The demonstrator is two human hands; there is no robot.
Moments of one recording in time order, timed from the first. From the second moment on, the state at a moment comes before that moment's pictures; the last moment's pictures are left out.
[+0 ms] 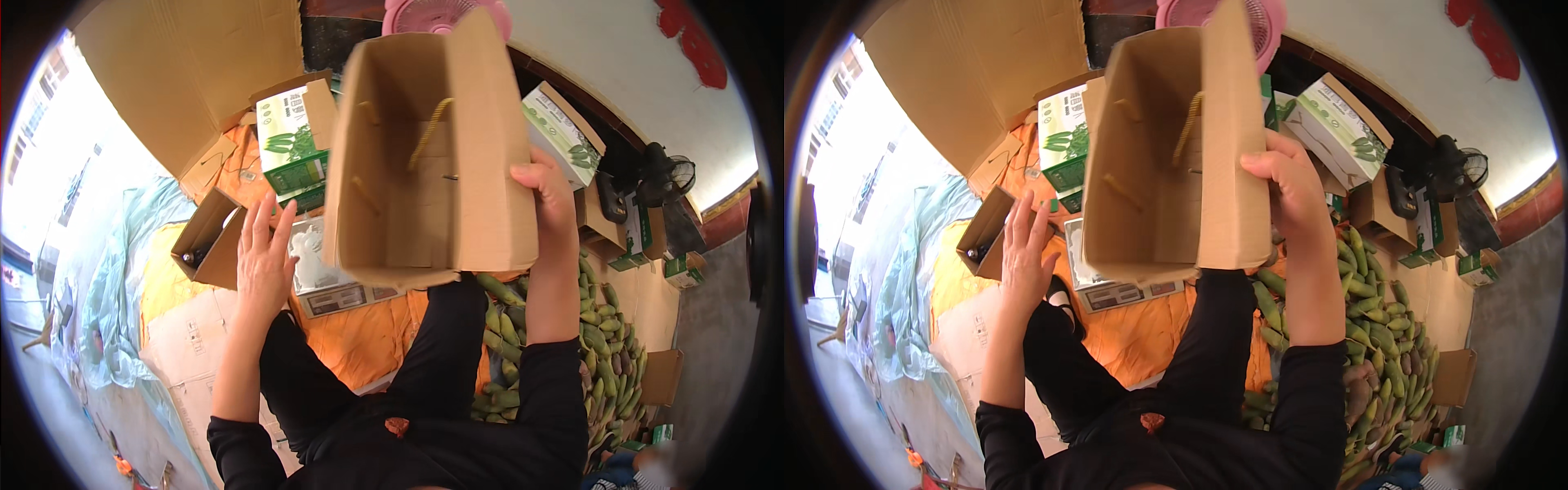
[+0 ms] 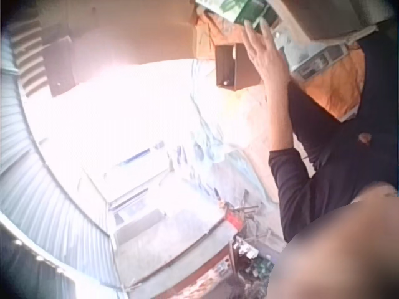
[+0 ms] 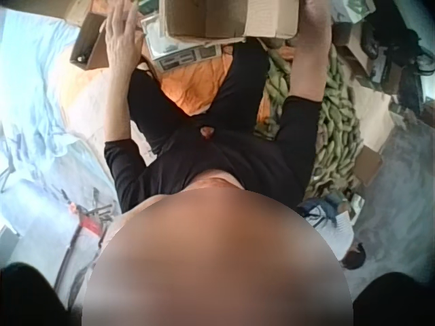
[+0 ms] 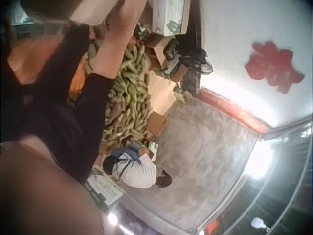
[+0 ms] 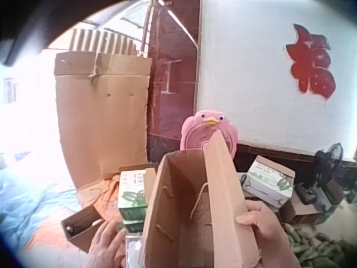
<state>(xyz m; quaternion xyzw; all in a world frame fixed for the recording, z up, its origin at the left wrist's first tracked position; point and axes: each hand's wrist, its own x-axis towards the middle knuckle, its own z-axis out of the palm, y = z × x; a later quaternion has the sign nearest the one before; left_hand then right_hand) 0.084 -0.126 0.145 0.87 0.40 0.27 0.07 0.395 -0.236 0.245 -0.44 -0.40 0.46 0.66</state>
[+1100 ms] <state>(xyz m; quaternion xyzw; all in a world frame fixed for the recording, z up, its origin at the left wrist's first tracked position) 0.129 -0.097 0.035 0.92 0.38 0.02 0.08 0.446 -0.229 0.029 -0.63 -0.32 0.46 0.53</state>
